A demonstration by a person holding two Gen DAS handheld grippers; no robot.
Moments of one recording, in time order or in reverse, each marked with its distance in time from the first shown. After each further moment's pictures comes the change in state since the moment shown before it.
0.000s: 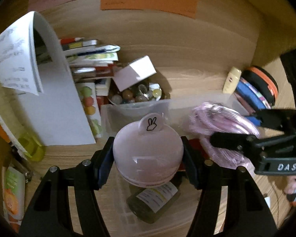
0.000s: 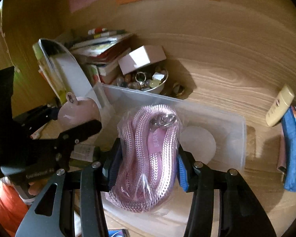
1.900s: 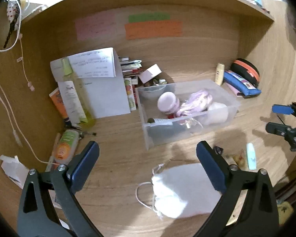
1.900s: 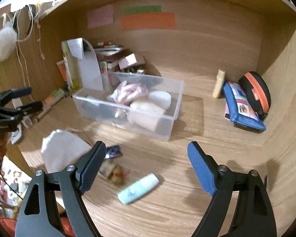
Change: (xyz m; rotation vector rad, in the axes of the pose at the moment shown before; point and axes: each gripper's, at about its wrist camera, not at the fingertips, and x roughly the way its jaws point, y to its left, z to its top) left arm -0.171 -0.023 -0.093 0.062 -0.104 0.165; right arm -0.147 0.019 -0.148 -0.025 -0.193 -0.180
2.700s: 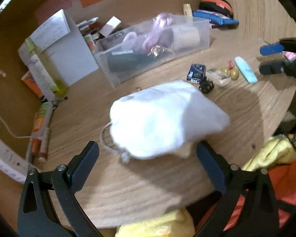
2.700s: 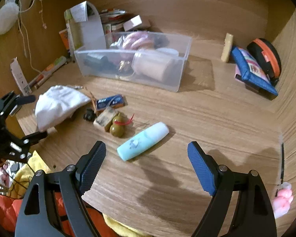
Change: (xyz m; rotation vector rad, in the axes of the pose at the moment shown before) left arm 0.039 -0.050 -0.095 0.251 0.186 -0.040; right arm 0.024 0.002 -0.060 -0.009 0.177 0.059
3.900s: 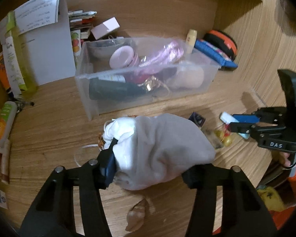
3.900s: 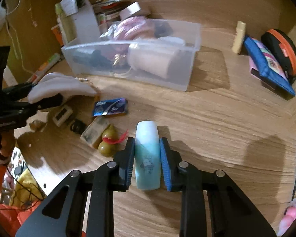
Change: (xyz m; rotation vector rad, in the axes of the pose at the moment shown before) left arm 0.036 0.040 0.055 -0.246 -0.046 -0.297; right arm 0.040 -0.011 0.027 0.038 0.059 0.044
